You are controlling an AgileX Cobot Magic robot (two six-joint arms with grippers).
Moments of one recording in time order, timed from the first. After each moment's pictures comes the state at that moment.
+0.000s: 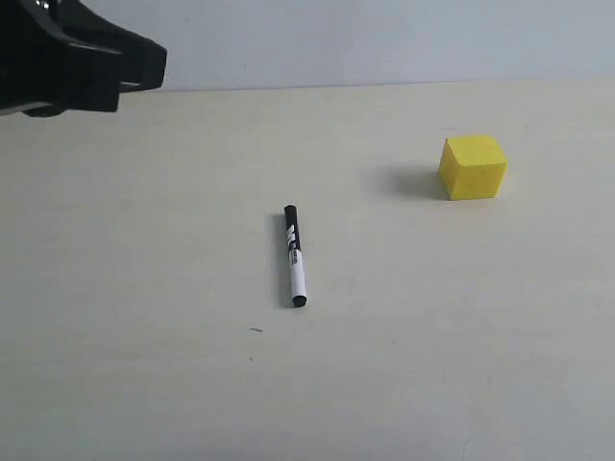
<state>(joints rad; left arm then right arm) -0.80 1.03 -0.96 -0.01 0.55 -0.14 -0.14 0.00 -0.02 -0.03 0.36 0.06</state>
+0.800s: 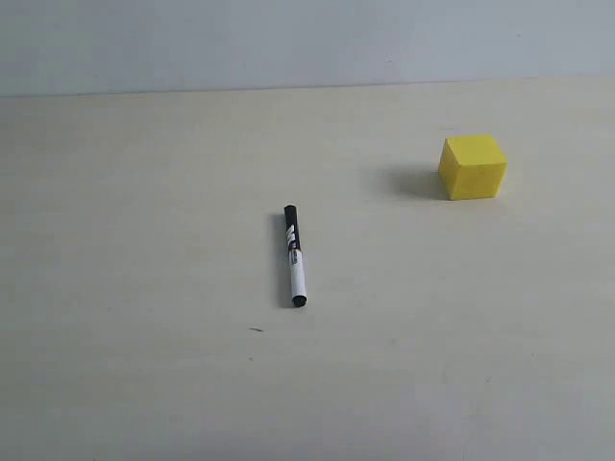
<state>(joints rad) -0.15 0.53 -0.61 0.07 0.45 0.00 -0.14 0.00 -0.02 -0.03 0.36 0.06</state>
